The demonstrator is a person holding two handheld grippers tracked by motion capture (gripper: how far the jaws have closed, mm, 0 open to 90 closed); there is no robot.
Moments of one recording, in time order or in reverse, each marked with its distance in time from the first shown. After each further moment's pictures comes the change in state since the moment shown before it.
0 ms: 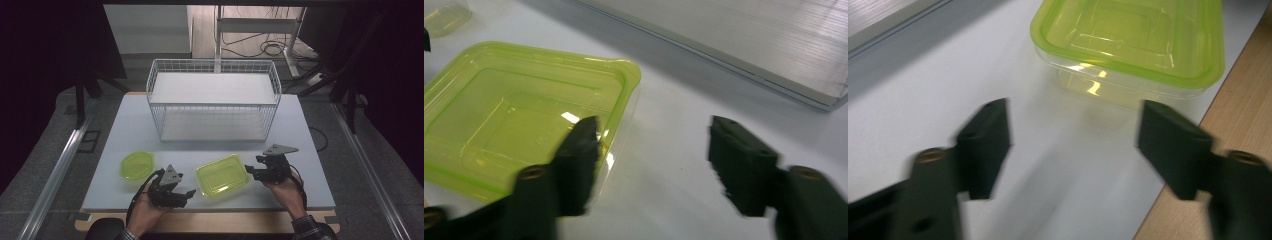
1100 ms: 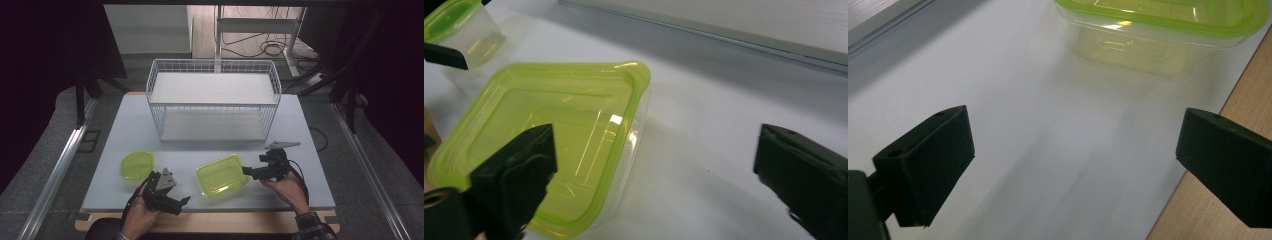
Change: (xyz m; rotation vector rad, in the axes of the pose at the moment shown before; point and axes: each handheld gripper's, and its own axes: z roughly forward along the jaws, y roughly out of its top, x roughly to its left) left arm 0.006 -0.016 -0.003 0.024 0.056 0.050; right arm -0.017 0.002 0.010 0.032 0.145 0.164
